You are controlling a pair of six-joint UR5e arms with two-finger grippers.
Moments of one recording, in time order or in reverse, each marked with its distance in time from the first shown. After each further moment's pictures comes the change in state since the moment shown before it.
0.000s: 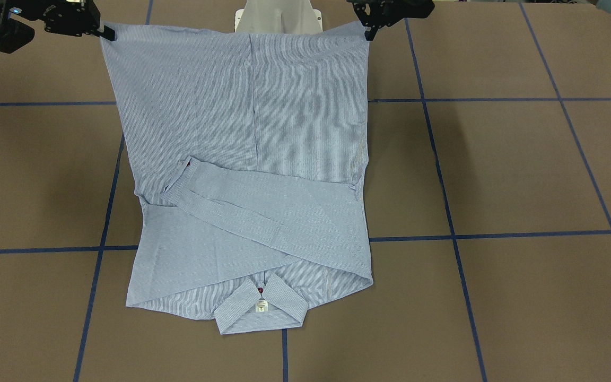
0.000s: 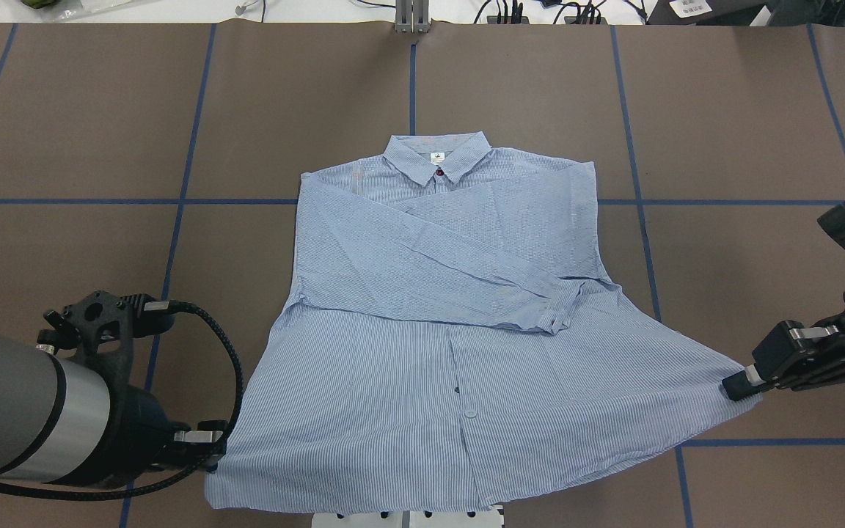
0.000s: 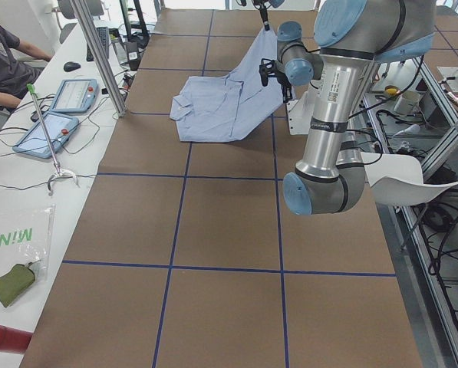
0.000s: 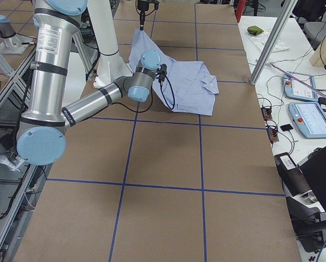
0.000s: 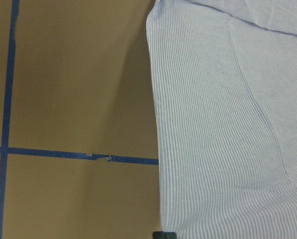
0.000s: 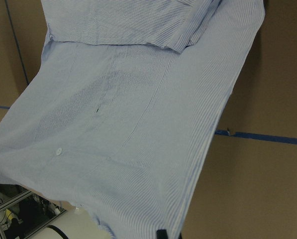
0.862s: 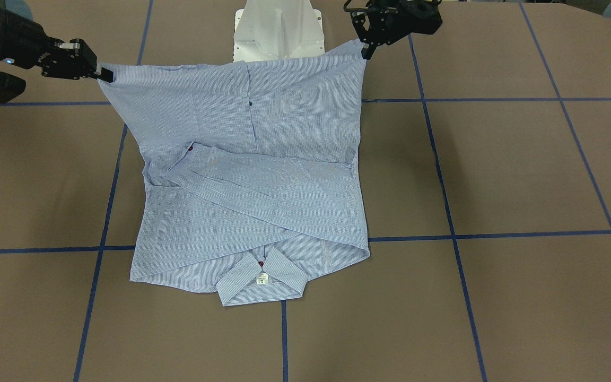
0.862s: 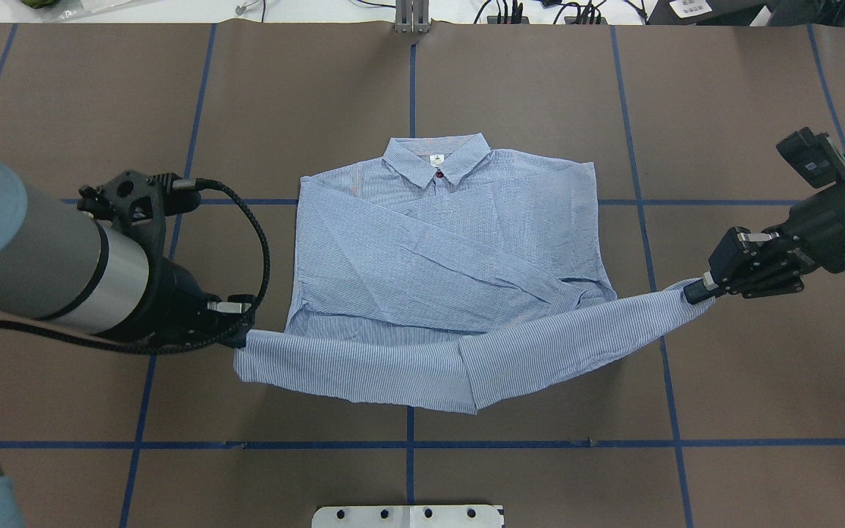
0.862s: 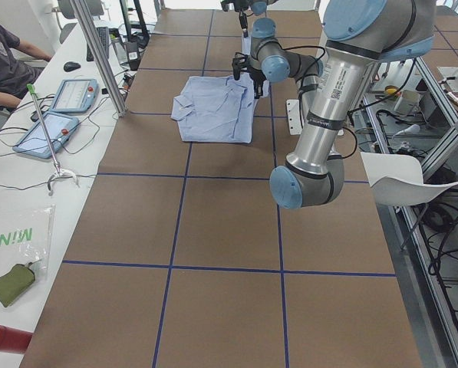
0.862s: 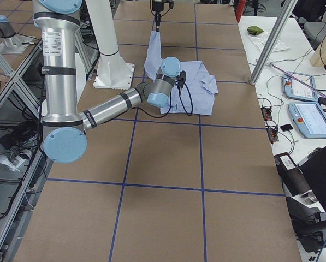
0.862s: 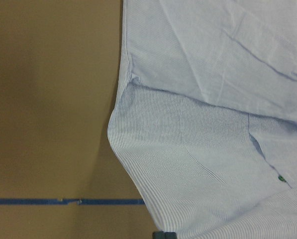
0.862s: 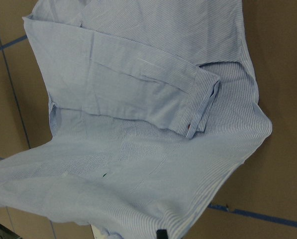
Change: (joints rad) left arm -0.268 -0.115 0.206 -0.078 -0.078 0.179; right arm 0.109 0.214 -0.261 0.002 -0.007 -0.003
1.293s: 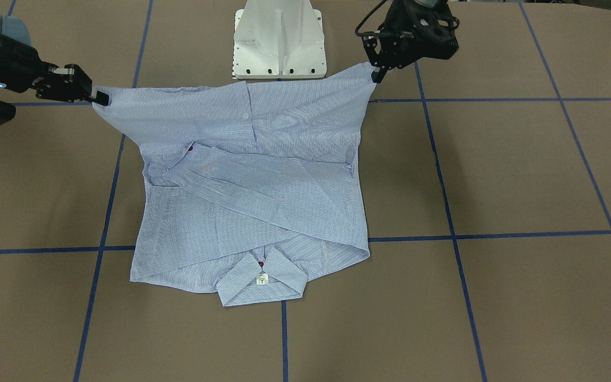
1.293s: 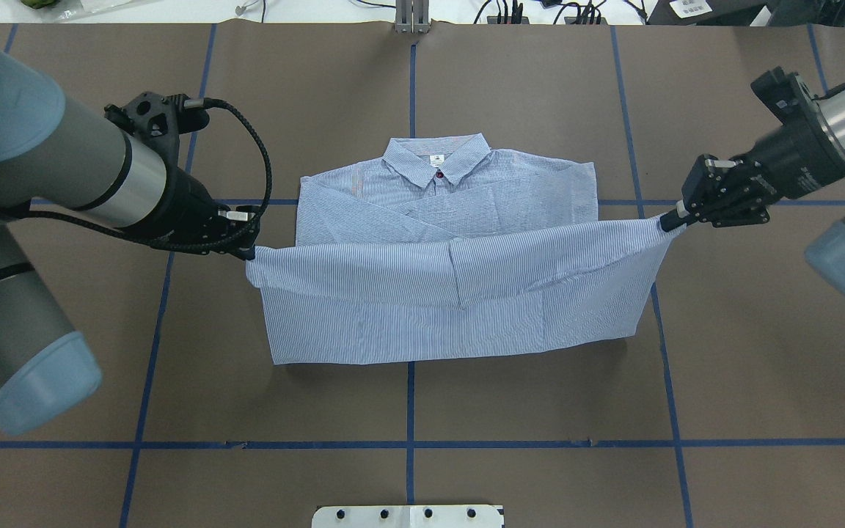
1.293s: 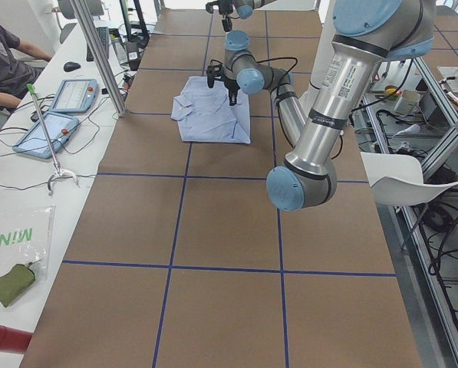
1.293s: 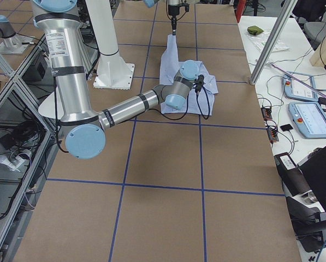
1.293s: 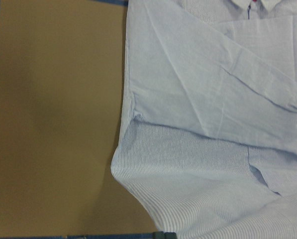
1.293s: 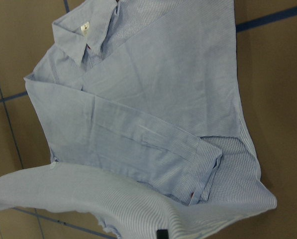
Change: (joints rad) left arm -0.130 -0.016 0.259 -0.272 -0.063 0.077; right arm 0.058 0.171 -0.202 -0.008 -0.012 -0.007
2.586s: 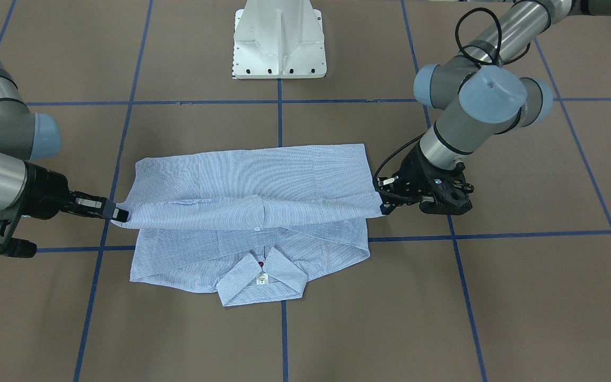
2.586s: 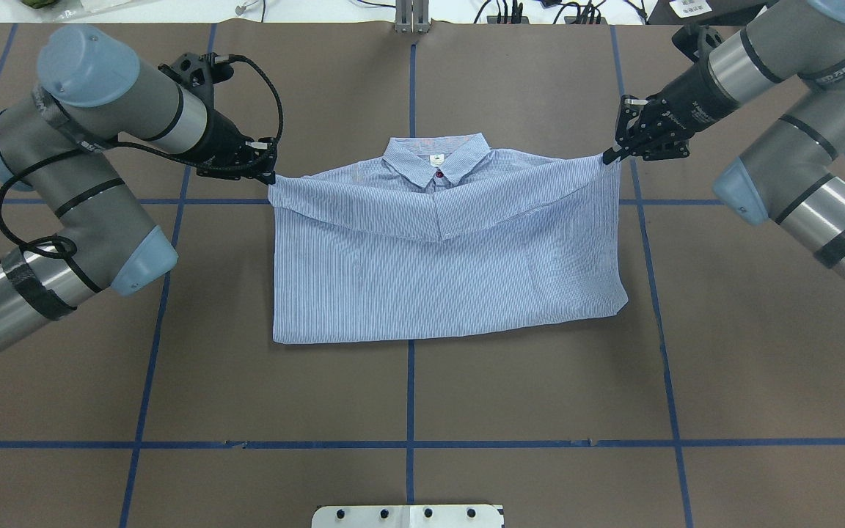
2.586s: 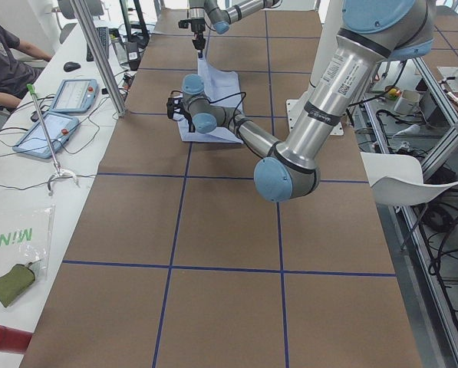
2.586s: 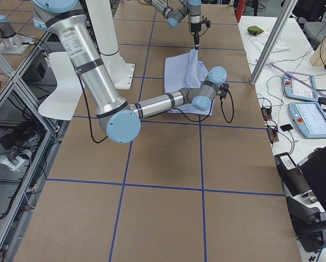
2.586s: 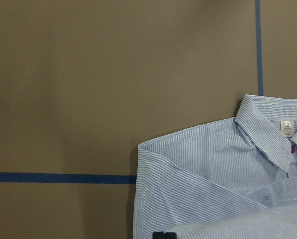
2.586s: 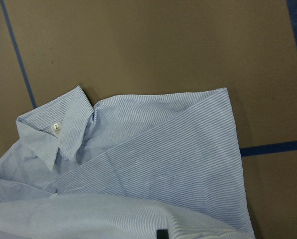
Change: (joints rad) left arm -0.096 -0.110 0.575 -0.531 -0.022 0.006; right arm -0.026 0.263 -0.402 0.001 -0.132 -0.030
